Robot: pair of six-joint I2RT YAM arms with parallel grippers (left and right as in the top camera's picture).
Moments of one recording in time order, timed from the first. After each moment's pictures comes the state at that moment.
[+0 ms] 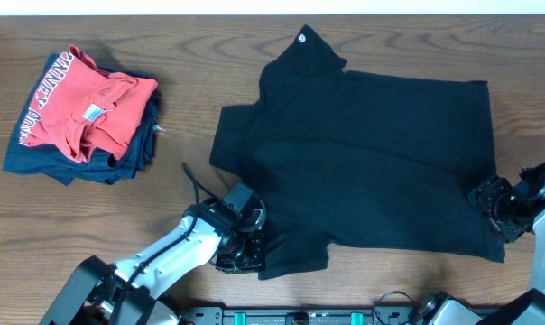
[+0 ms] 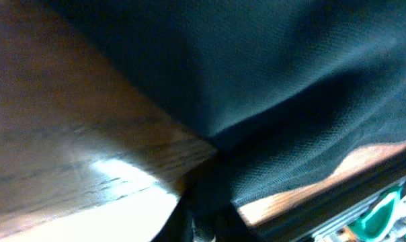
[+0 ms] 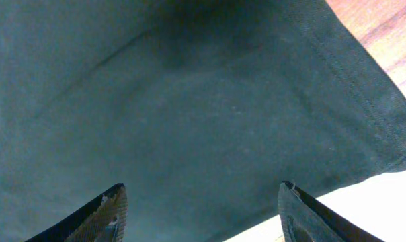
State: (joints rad) left arm -0.61 1.44 0.54 -0.62 0.52 -0.58; right arm -0.62 1.33 0.87 -0.93 -0.24 0.32
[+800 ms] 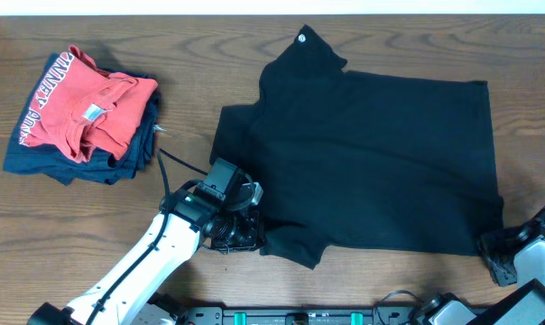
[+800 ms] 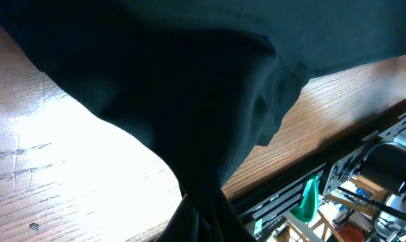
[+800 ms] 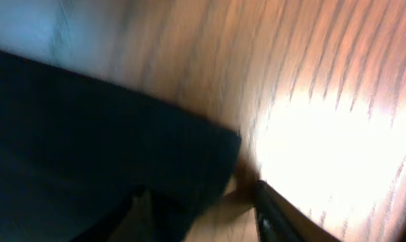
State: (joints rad) left arm -0.50 1.27 0.70 -0.79 0.54 -0.48; right arm -0.83 1.31 0.50 -0.55 0.09 0.50
